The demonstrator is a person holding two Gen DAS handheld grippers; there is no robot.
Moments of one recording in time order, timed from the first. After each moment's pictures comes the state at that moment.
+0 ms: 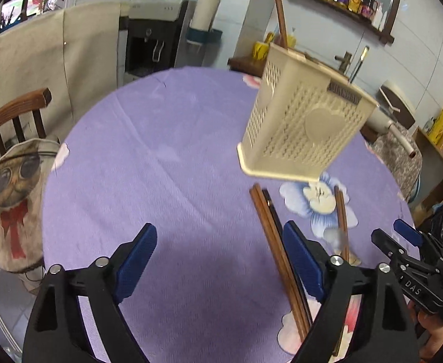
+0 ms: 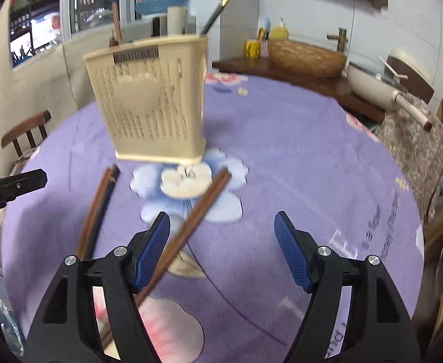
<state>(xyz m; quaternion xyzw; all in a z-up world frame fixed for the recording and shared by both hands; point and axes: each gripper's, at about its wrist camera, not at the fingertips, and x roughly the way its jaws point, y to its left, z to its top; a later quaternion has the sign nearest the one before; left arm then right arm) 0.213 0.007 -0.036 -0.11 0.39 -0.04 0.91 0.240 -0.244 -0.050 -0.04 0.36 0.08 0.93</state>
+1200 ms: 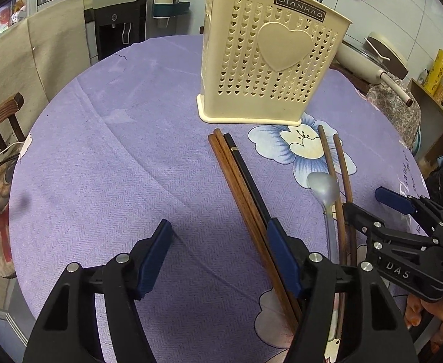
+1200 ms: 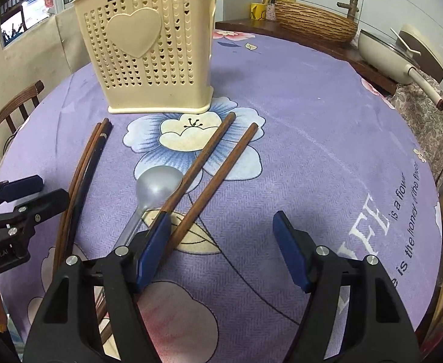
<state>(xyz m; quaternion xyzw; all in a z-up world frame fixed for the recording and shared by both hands) 0.214 -0.046 -0.069 -0.04 0.45 -0.06 0.89 0.254 -0.232 -0.085 -0.04 0.44 0.08 0.90</state>
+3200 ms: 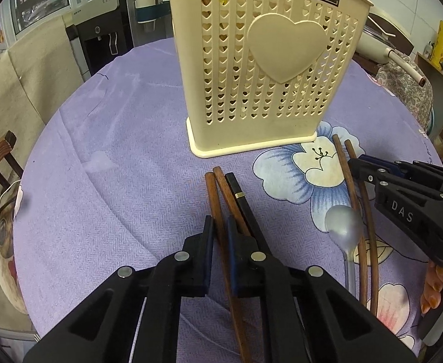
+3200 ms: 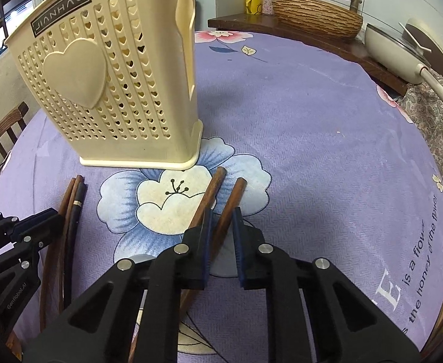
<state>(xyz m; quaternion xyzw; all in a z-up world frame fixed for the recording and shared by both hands) 0.269 -0.063 -0.070 0.03 0.46 -0.06 0.88 0.337 -0.219 -0.080 -0.02 0.45 0.07 0.89</state>
